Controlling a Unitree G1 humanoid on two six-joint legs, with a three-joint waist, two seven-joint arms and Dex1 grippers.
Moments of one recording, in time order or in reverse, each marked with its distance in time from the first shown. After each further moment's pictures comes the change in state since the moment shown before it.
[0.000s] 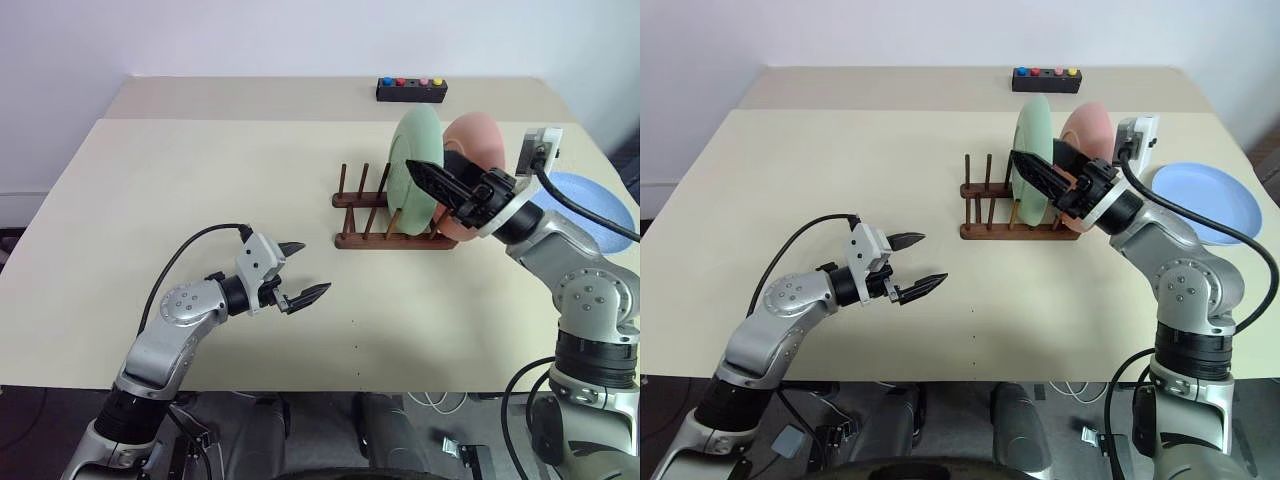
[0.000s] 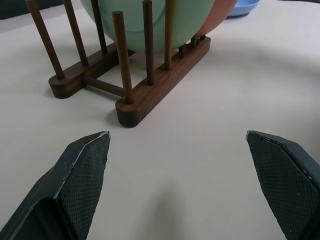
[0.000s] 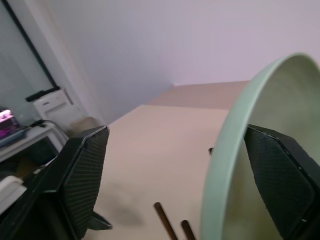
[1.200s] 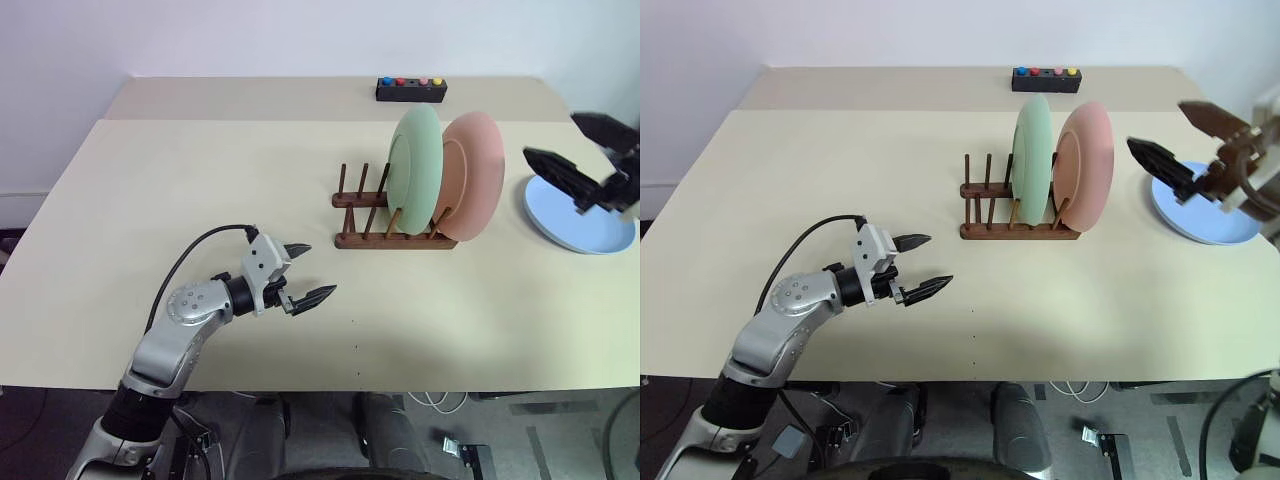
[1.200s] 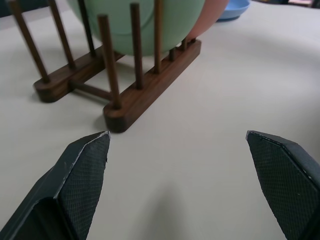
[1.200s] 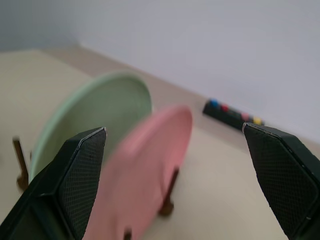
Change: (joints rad) left arm -0.039 -0.031 -0.023 0.036 0.003 -0.005 -0.025; right arm 0.232 -0.463 -0.238 0.162 -0.355 -0.260 0.319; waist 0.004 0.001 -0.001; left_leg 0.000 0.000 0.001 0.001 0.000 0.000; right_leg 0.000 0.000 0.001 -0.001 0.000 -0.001
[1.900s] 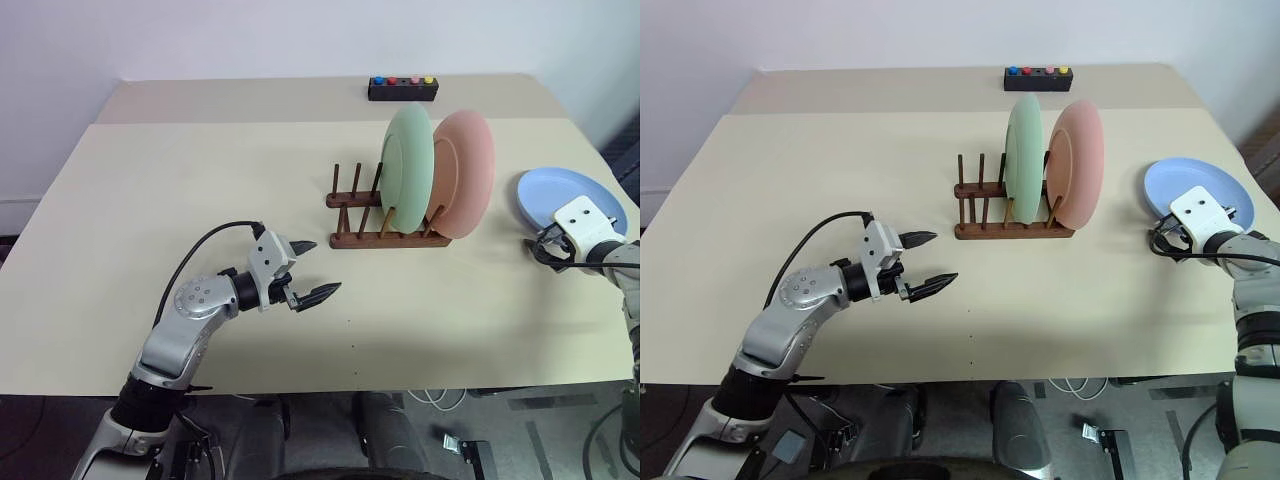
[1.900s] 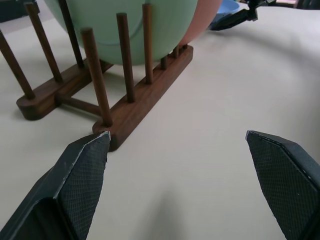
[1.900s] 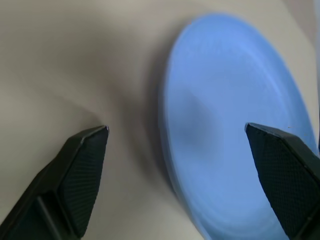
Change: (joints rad) left arm -0.008 -0.019 -0.008 0.031 0.021 -0.023 -0.013; right arm -0.329 0.057 0.482 0.957 -0.679 -0.572 -0.270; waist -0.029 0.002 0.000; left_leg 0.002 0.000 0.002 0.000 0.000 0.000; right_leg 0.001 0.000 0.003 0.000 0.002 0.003
